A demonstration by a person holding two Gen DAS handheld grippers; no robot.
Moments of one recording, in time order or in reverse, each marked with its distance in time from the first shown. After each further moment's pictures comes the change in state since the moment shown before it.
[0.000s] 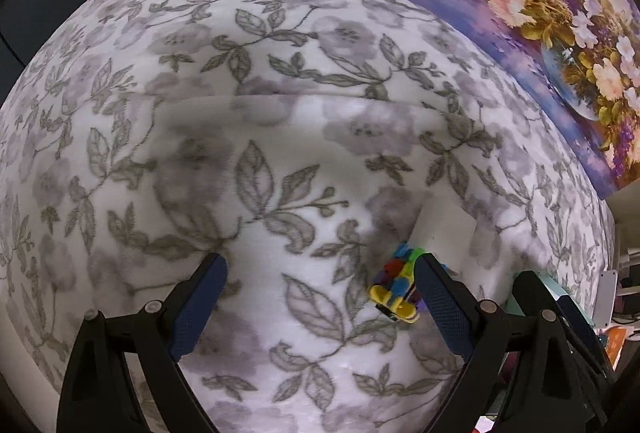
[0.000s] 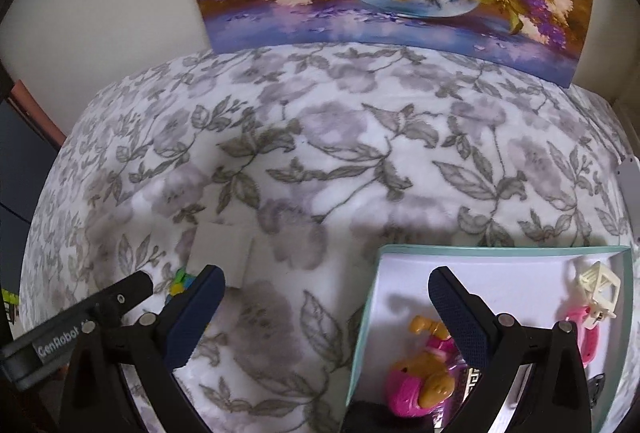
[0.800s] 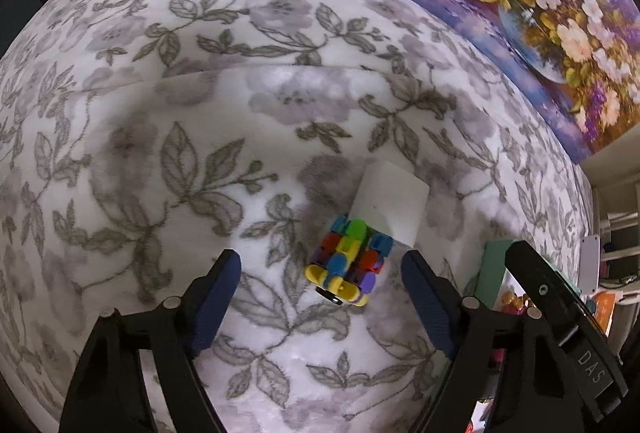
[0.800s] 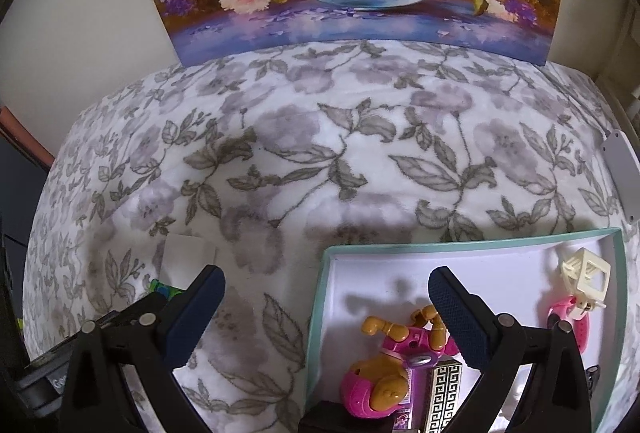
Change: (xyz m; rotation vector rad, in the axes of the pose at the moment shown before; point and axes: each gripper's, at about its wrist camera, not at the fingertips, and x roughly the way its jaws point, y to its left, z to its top) left arm 0.015 -0.026 -0.010 0.091 0.064 -0.118; right arm -0.004 -0.028 0.001 0.075 0.007 -0.020
